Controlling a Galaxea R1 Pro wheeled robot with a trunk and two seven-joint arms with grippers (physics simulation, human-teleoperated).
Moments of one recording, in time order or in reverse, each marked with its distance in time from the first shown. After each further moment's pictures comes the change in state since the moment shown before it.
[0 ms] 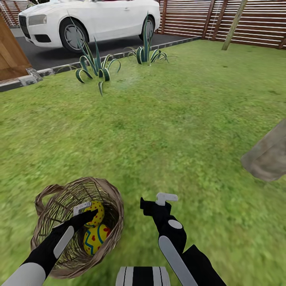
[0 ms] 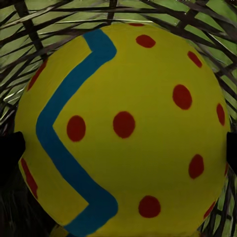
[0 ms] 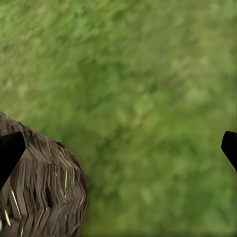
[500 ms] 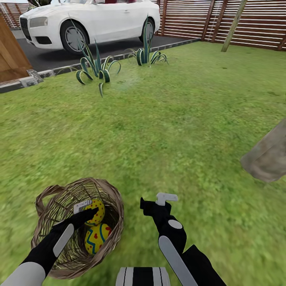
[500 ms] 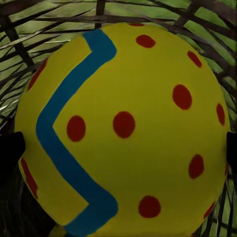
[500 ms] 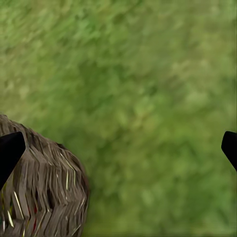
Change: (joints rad) left arm 0.001 0.002 0.000 -0.042 0.004 0.034 0.001; right arm 0.000 0.000 0.000 0.000 0.000 0.000 0.000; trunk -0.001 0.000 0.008
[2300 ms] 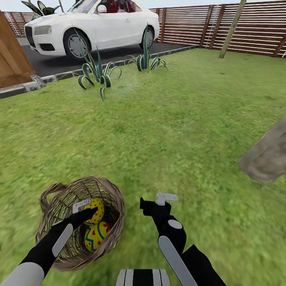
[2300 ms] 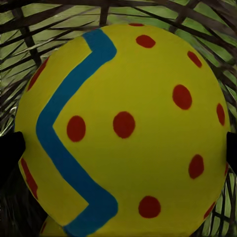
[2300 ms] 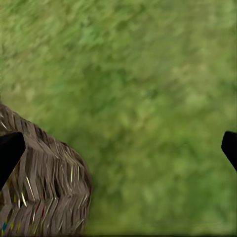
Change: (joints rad) left arm 0.002 0.007 0.001 -0.006 0.001 -0.005 0.000; right arm 0.000 0.002 0.000 0.000 -0.001 0.000 0.000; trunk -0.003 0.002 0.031
